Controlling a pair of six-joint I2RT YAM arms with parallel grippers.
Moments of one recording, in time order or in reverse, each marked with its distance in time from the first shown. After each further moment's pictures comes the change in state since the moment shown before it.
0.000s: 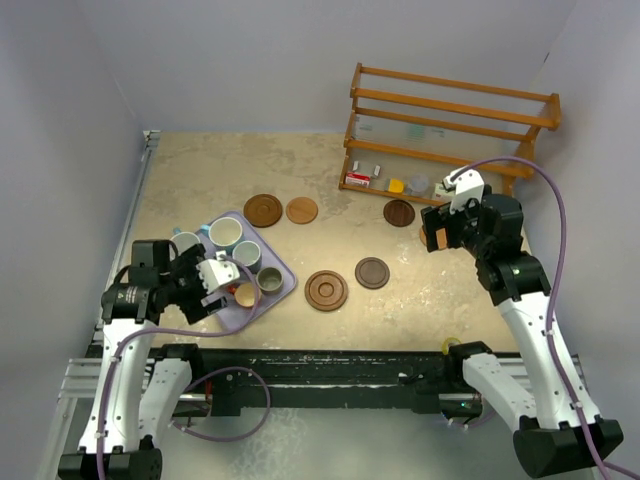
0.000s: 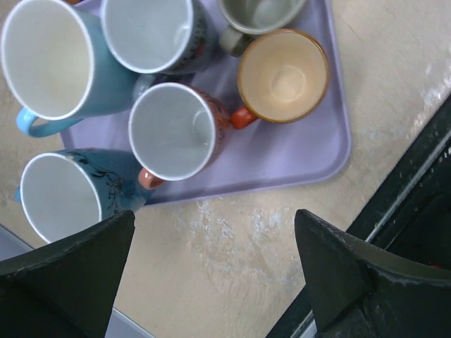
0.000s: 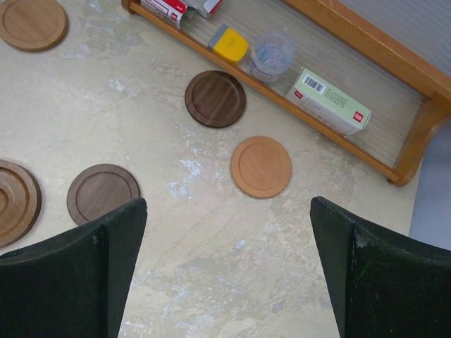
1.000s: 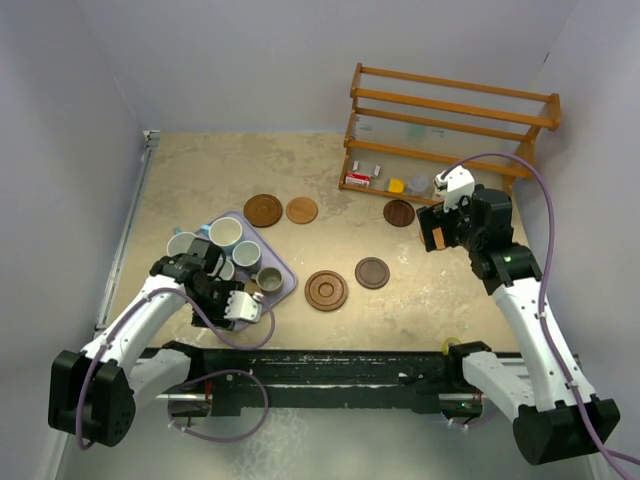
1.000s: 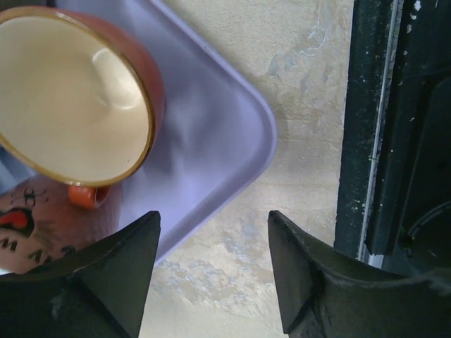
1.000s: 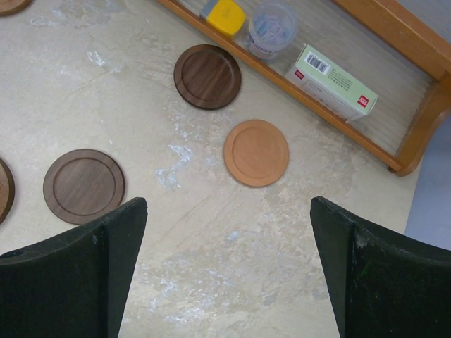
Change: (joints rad) left arm -0.278 0.330 -0.146 0.000 -0.163 0.401; right arm 0.000 0.082 -0.008 0.000 0.030 -0.035
